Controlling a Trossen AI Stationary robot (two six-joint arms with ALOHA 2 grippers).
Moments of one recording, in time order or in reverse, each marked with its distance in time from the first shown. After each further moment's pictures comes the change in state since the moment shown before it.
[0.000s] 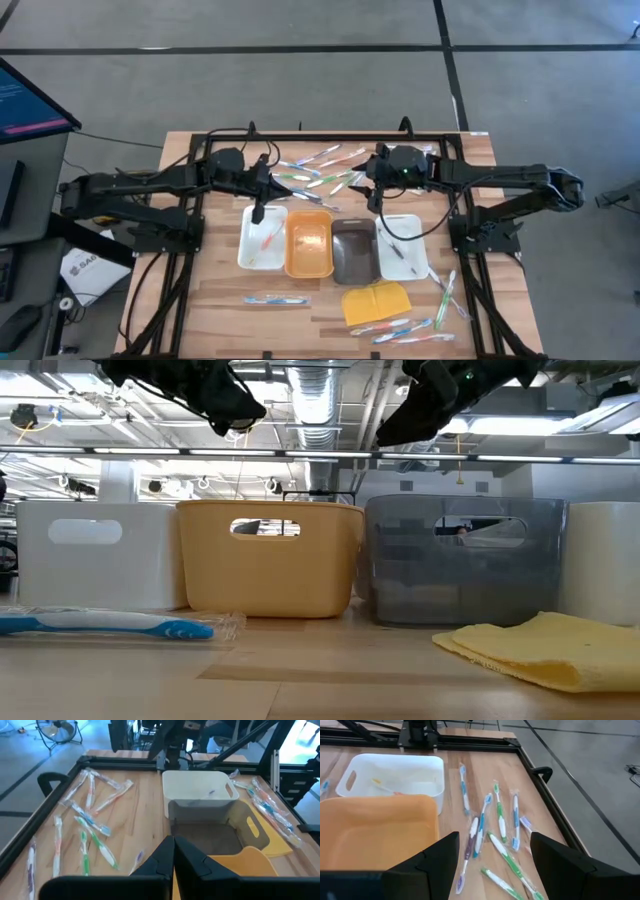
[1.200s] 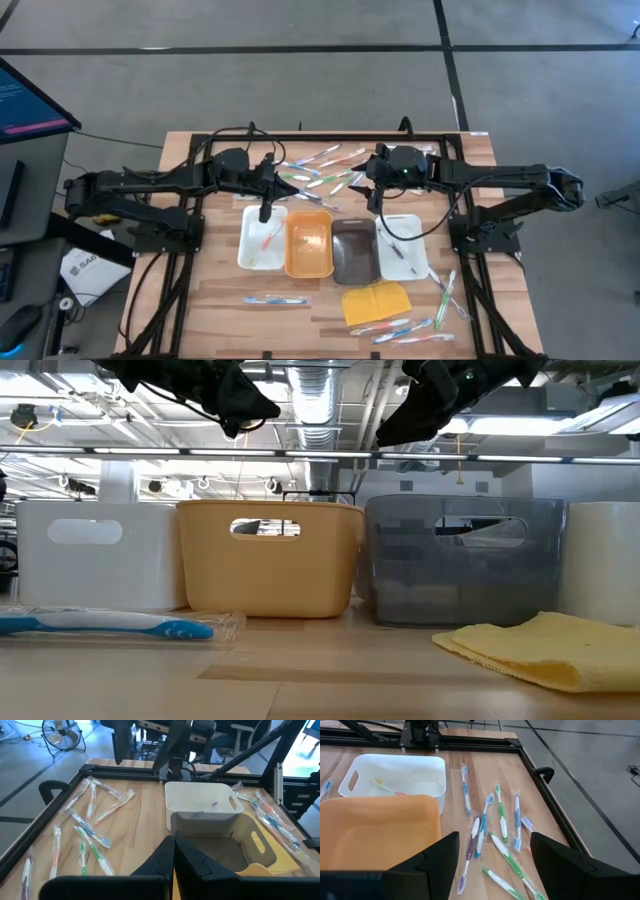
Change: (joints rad) left arm -0.013 0.063 0.000 0.112 -0.012 -0.033; right arm 0.006 0.000 0.000 0.001 0.001 0.001
